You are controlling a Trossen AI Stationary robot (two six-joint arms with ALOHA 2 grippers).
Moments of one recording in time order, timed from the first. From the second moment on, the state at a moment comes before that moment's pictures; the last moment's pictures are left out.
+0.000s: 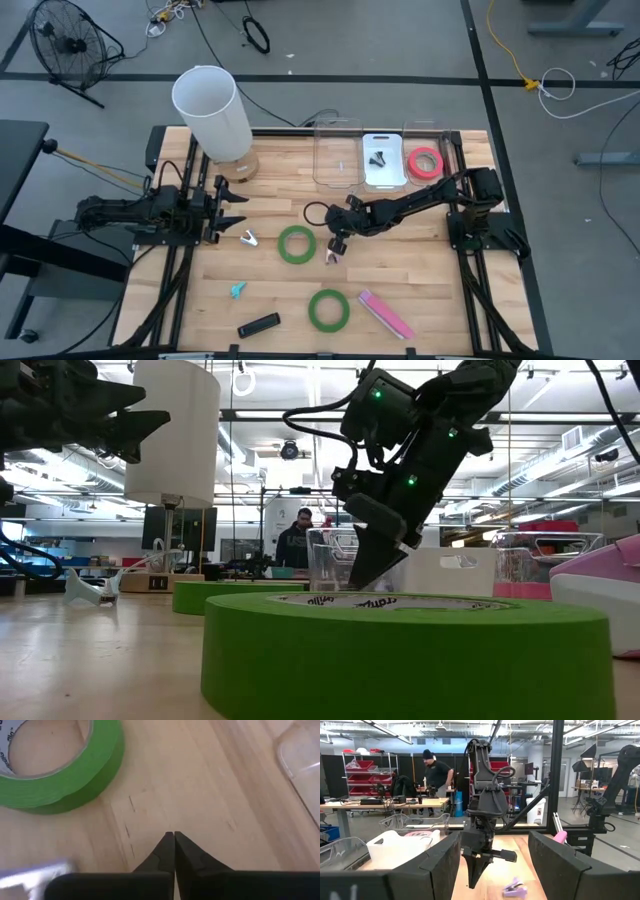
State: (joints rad) left arm -0.03 0.01 0.01 0.20 -0.01 -0.01; right arm 0.08 1.89 1.07 -0.21 0.25 0.36
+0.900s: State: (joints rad) left arm -0.03 0.01 0.01 0.20 -0.01 -0.01; right arm 0.25 1.76 1.07 -0.32 -0.02 0.48
